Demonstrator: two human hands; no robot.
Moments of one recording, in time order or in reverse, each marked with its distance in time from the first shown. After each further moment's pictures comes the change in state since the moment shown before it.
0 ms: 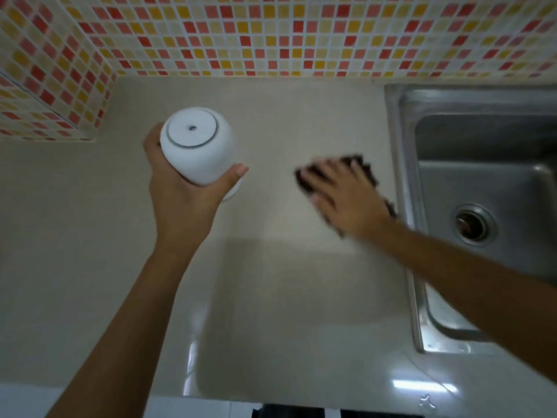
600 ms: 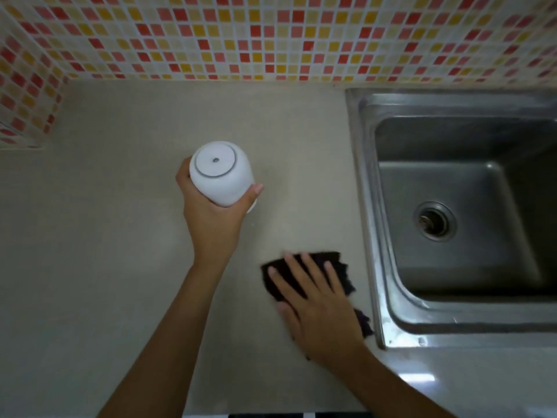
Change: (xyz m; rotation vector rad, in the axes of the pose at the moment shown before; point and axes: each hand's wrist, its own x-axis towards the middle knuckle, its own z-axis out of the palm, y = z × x) left_hand -0.042 0.002 0.082 -0.191 -0.012 -0.146; right_hand -0.152 -0.102 -0.004 0.134 -0.051 0.159
